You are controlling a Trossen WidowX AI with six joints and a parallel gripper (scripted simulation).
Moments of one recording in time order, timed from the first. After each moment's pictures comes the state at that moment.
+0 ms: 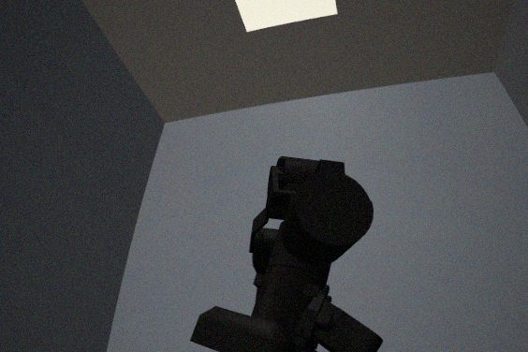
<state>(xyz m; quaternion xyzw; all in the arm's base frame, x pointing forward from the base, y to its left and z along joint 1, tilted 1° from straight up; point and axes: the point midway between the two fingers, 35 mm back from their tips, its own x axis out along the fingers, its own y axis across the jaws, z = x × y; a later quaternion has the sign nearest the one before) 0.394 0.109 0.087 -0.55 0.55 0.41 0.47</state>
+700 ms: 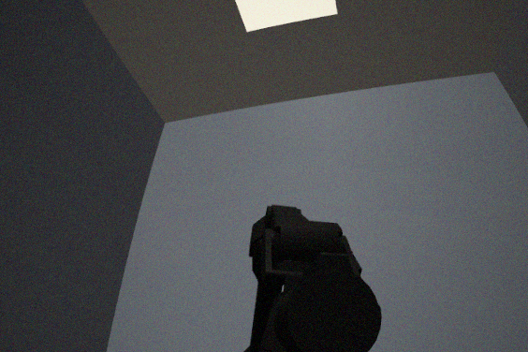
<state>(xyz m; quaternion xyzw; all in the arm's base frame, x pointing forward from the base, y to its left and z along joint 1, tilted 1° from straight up) 0.397 0.108 0.015 -0.55 0.56 0.42 0.47</state>
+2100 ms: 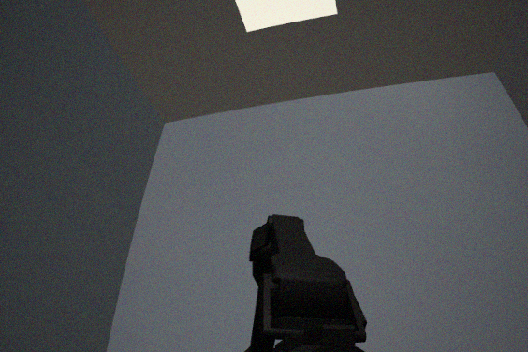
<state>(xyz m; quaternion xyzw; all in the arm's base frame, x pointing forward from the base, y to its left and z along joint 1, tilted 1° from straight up) 0.396 0.109 -0.028 -0.55 0.56 0.42 0.46</state>
